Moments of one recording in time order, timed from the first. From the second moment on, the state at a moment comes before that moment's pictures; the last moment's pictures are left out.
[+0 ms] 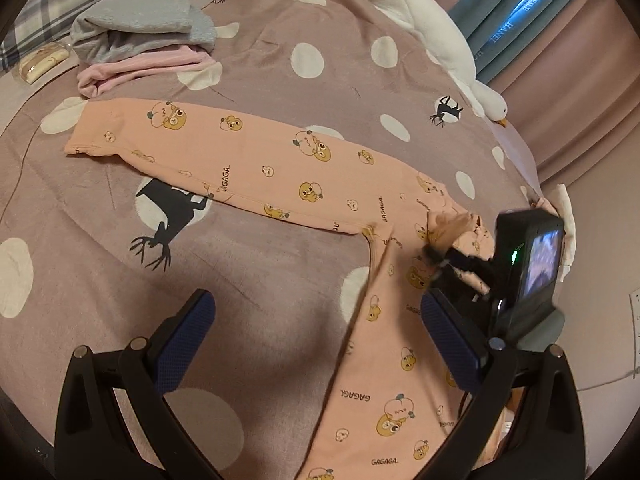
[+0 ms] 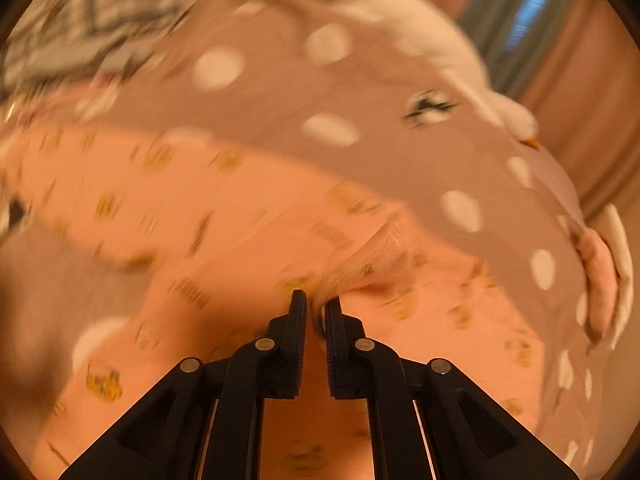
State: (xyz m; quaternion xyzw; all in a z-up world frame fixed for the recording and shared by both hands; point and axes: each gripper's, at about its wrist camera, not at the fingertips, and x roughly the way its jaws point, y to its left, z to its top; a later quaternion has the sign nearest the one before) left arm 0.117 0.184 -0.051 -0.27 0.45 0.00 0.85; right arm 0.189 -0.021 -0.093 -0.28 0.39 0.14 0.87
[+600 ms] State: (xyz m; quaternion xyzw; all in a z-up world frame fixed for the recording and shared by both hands) left arm 0.236 0.076 -0.038 -0.28 0.45 -0.19 0.83; right arm 0.175 -0.205 -0.057 0.05 0.41 0.16 0.90
